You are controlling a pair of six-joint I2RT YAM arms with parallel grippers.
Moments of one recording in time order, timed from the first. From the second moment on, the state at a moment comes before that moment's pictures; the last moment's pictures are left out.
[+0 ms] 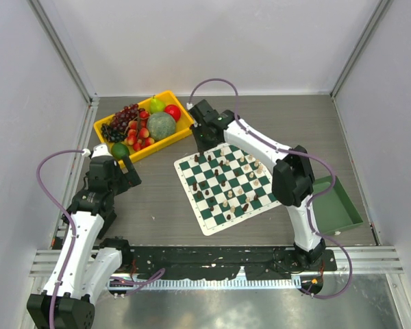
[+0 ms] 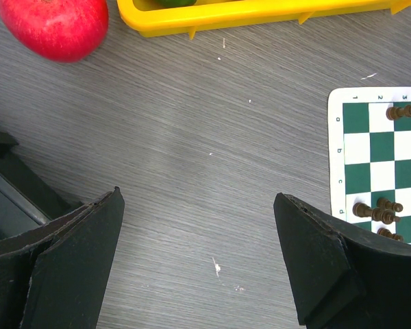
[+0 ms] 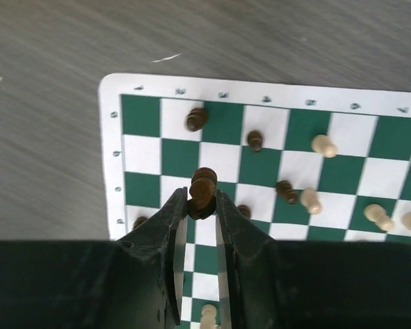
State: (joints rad) left arm -0.08 0.77 0.72 -0.66 -0.17 -0.44; right arm 0.70 2.12 1.95 -0.82 0.07 0.27
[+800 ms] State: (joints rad) left arm -0.08 0.76 0.72 -0.67 -0.19 -0.44; right arm 0.83 2.29 2.02 -0.83 -0.01 0.29
